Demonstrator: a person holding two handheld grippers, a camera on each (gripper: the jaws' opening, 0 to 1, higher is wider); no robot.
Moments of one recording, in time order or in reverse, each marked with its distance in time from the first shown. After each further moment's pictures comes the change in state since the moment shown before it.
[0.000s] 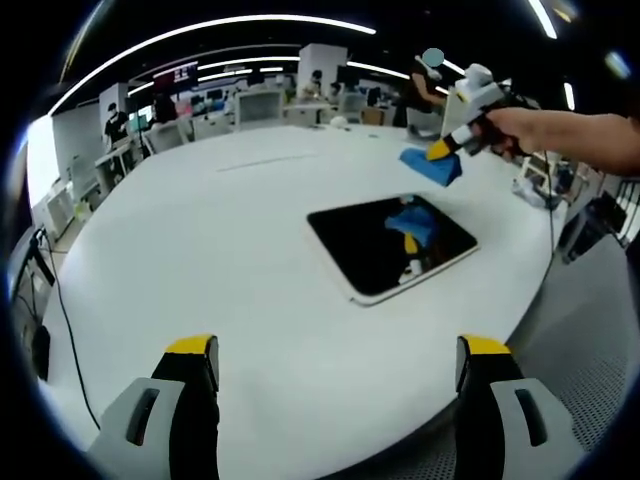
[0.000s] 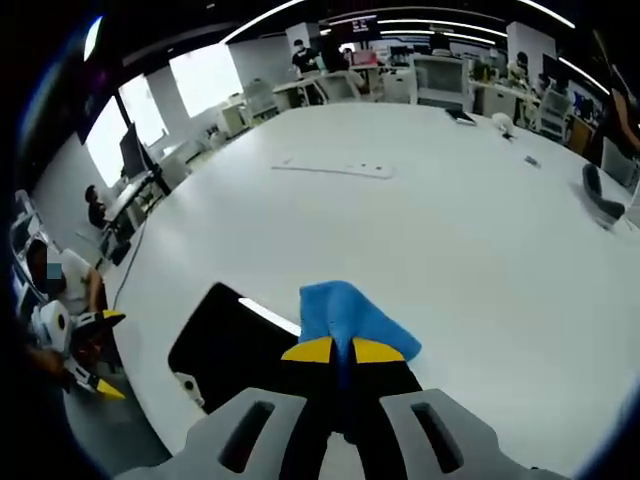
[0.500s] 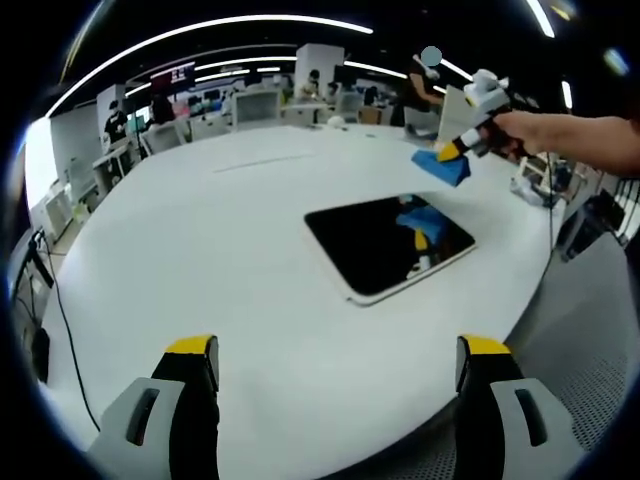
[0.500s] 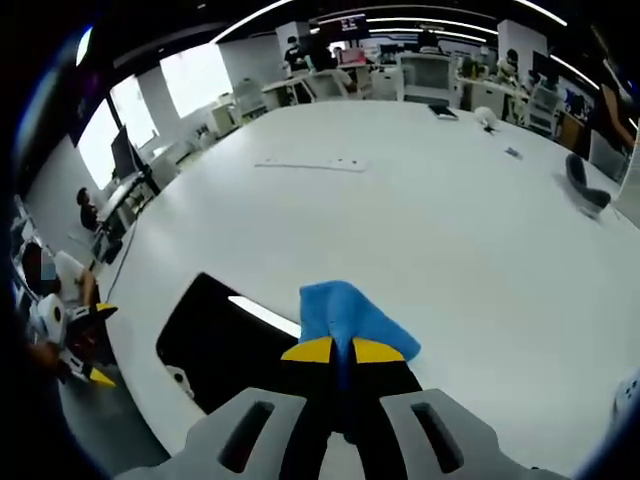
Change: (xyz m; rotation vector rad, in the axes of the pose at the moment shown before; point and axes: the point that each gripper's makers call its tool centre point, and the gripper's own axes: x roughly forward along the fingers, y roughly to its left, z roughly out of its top) left arm -0.001 -0.001 0.001 0.006 -0.001 -0.007; right arm -0.016 -0.033 -0.015 0.020 0.011 -0.042
